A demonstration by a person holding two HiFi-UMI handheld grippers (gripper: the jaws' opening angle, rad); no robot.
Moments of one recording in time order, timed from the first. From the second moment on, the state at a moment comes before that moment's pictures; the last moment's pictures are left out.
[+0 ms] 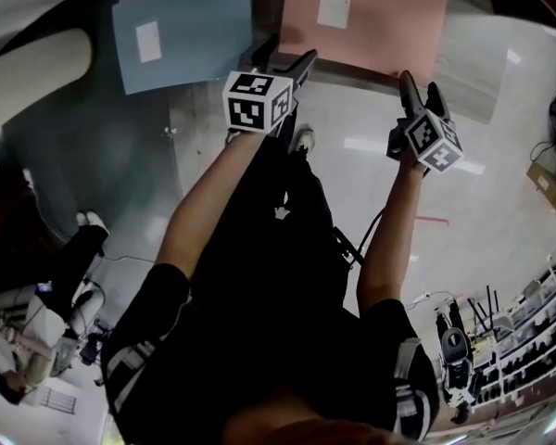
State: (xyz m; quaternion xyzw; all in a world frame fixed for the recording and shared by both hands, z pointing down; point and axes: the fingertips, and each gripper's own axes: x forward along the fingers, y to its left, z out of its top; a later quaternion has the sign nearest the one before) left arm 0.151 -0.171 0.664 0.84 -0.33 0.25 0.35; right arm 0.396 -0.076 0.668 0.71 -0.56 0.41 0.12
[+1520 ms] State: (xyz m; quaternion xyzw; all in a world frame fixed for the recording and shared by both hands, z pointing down) left arm 0.115 -0.061 0.675 0.81 -0.36 0.25 0.40; right arm 0.354 0.022 0.682 0.66 -0.59 0.43 0.15
